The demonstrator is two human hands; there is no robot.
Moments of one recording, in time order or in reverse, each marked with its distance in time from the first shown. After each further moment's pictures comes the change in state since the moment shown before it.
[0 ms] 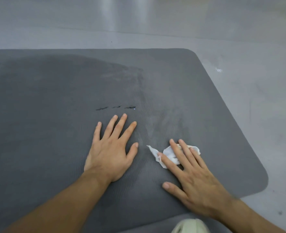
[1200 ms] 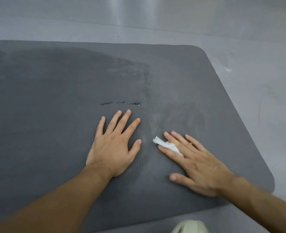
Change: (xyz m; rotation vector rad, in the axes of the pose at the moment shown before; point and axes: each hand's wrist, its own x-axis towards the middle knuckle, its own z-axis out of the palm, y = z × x) left_hand 0.001 0.000 -0.002 -0.004 0.001 -0.001; right_hand 0.033 0.036 -0.019 -0.046 -0.127 -0.259
